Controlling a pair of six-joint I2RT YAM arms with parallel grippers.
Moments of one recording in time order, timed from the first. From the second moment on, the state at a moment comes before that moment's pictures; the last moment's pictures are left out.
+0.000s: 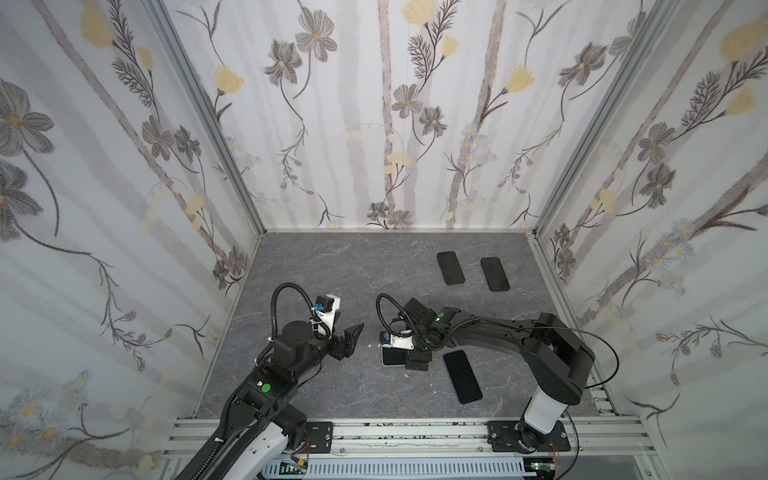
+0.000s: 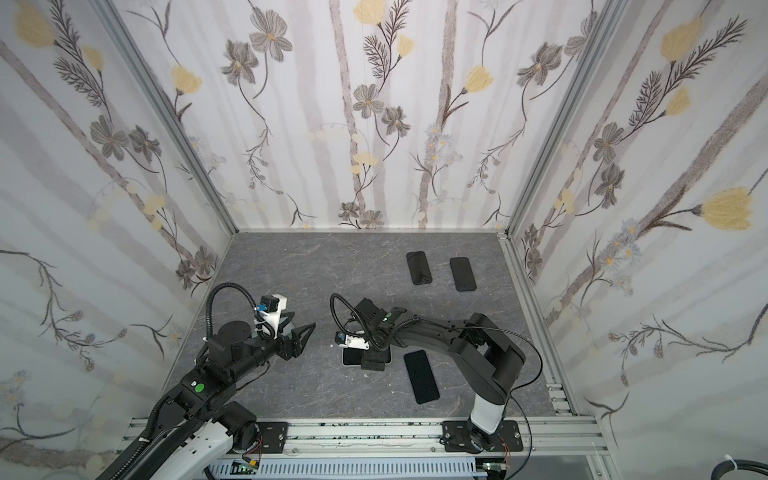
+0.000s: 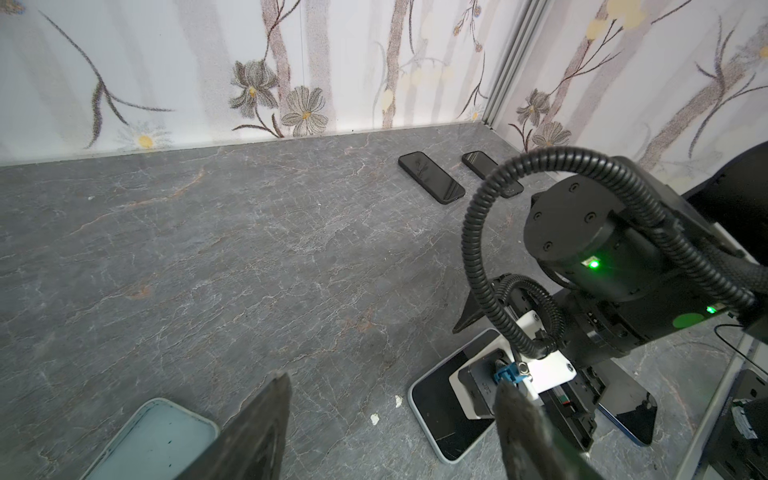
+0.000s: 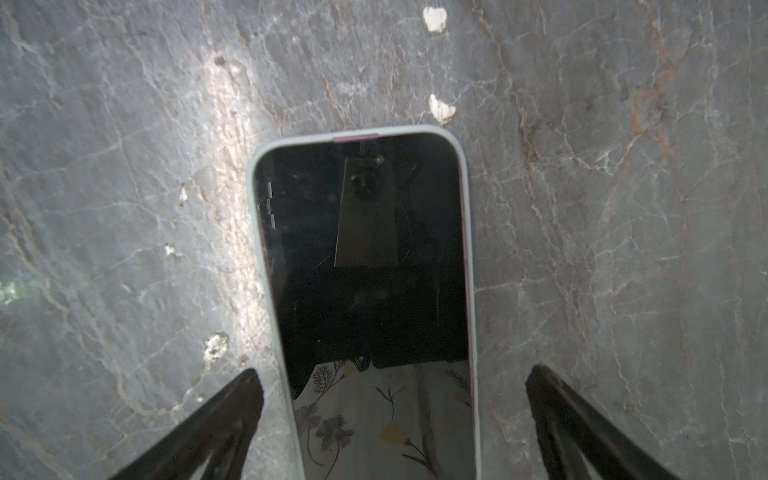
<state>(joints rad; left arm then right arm) -0.54 0.53 0.50 -0.32 0.10 -0.19 0.92 1.76 1.08 -0.54 -0.08 -0.63</state>
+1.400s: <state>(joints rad) -0.54 0.53 0.49 -0.30 0.09 -0.19 0.72 1.94 1.29 -0.62 -0.05 -0.46</state>
